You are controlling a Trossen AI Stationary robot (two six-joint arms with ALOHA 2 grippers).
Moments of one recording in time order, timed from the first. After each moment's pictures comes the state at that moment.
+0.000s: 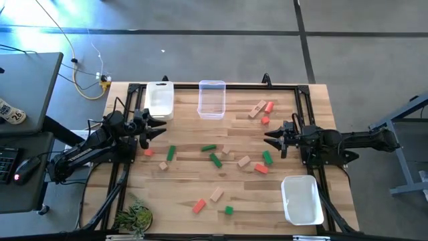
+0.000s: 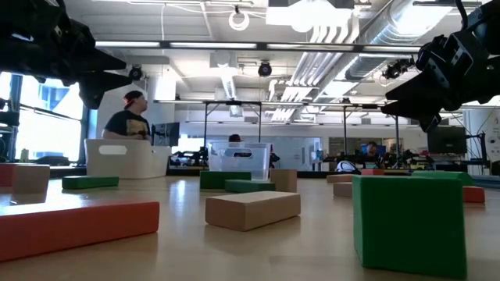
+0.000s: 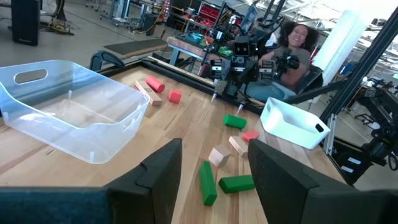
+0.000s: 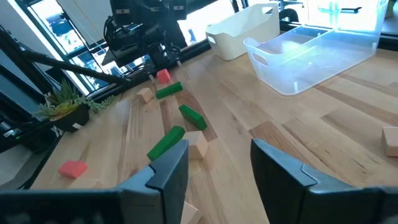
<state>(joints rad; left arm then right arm) 0.67 0.01 0.09 -0.17 0.40 -0.31 -0.01 0.24 0.01 0.03 0.15 0.42</state>
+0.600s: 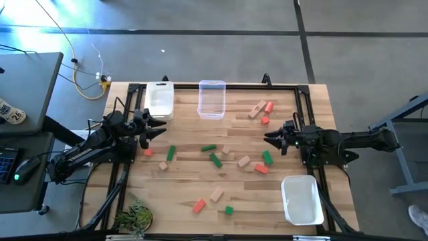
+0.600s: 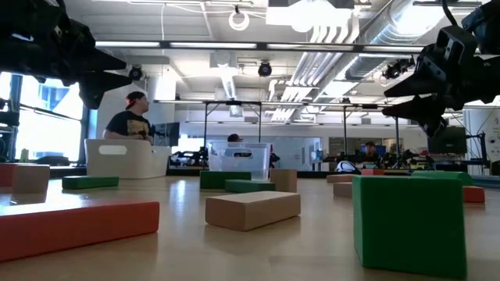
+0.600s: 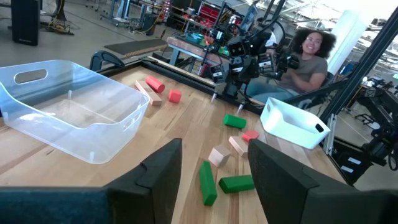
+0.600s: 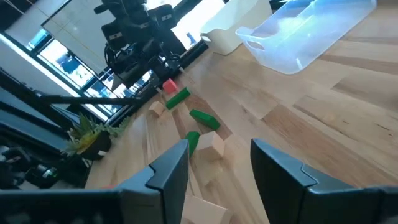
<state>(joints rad) 0.67 0.01 0.09 -0.17 0.40 -0.31 -0.01 0.24 0.01 0.03 0.15 0.68</state>
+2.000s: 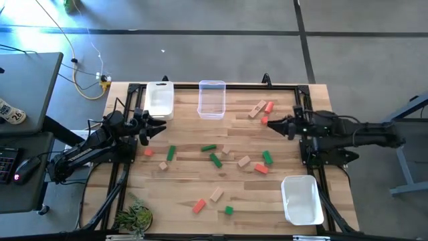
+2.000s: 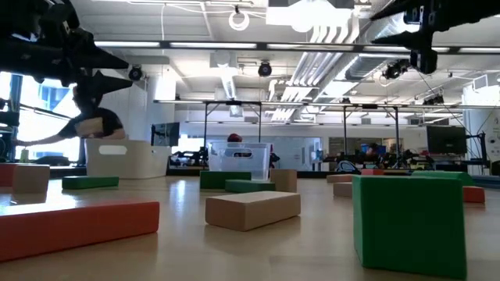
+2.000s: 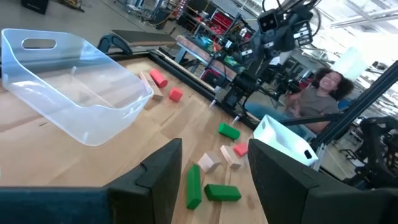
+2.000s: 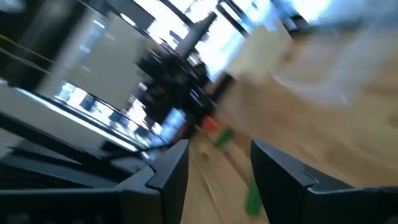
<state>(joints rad) 0.67 0.01 0.09 -0.17 0.36 -0.52 -0.01 0.49 0.52 -0.24 0.16 0.94</state>
